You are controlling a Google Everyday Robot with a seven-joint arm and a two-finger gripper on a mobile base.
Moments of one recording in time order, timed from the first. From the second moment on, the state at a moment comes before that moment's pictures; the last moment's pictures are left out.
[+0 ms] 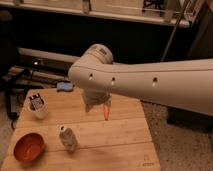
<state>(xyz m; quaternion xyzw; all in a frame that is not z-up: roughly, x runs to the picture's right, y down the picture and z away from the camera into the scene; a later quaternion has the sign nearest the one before) -0.035 0.067 0.594 -0.20 0.15 0.59 0.77</state>
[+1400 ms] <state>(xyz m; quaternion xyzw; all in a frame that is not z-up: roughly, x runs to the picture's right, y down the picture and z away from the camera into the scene) -0.137 0.048 0.606 -0.26 0.11 0.54 0.79</state>
